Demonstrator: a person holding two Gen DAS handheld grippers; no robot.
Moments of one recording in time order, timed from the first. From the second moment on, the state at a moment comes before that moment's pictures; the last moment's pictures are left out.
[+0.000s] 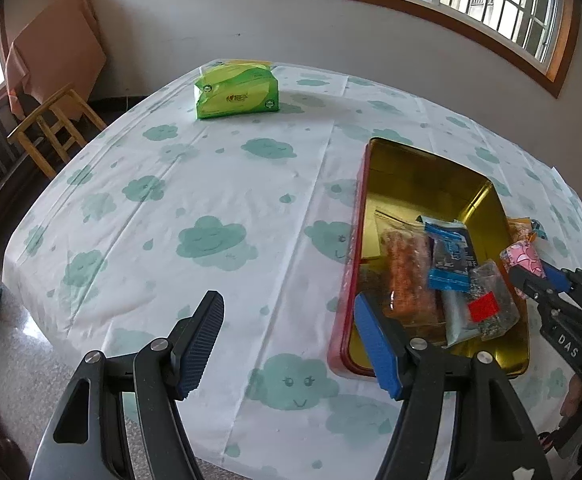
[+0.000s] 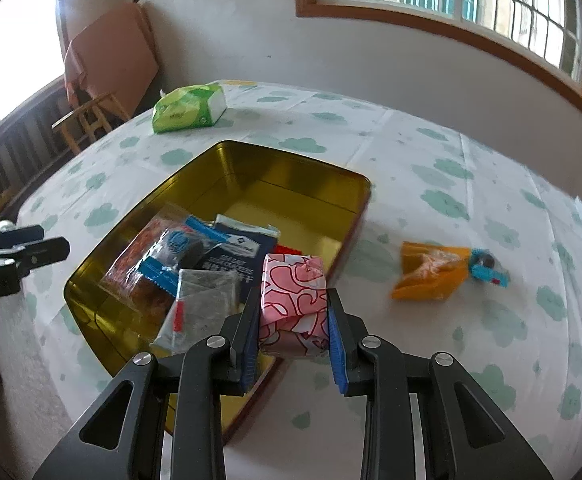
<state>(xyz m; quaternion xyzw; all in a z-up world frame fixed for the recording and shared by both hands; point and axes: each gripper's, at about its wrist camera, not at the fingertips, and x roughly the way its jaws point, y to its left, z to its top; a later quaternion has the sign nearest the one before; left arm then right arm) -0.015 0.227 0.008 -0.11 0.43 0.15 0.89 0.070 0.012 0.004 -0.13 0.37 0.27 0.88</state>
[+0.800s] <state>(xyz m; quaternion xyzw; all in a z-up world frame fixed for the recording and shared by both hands) -0.014 0.222 0.001 -0.09 0.44 0.15 0.88 0.050 0.040 0.000 -0.10 0.38 0.32 0.86</state>
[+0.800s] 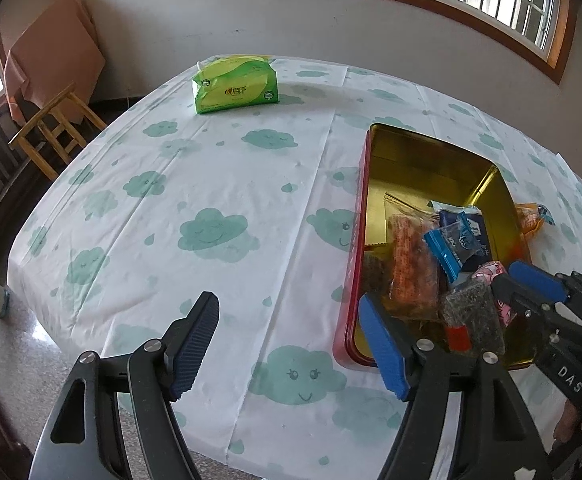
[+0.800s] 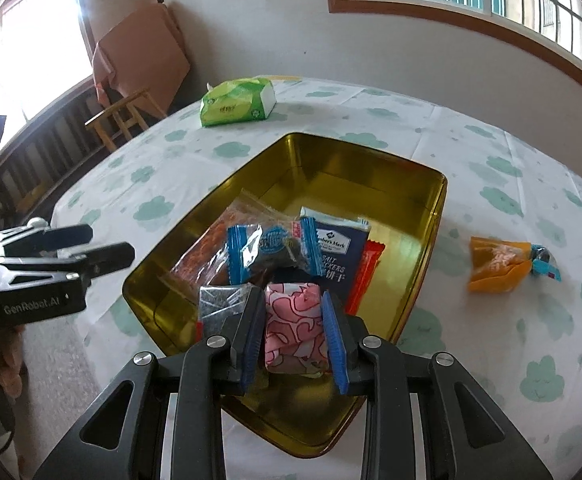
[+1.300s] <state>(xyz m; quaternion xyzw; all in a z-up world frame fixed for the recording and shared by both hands) -0.013 0.208 0.003 -0.08 0.44 0.15 0.88 0.055 0.001 0.012 -0.06 0.37 0.31 0.88</state>
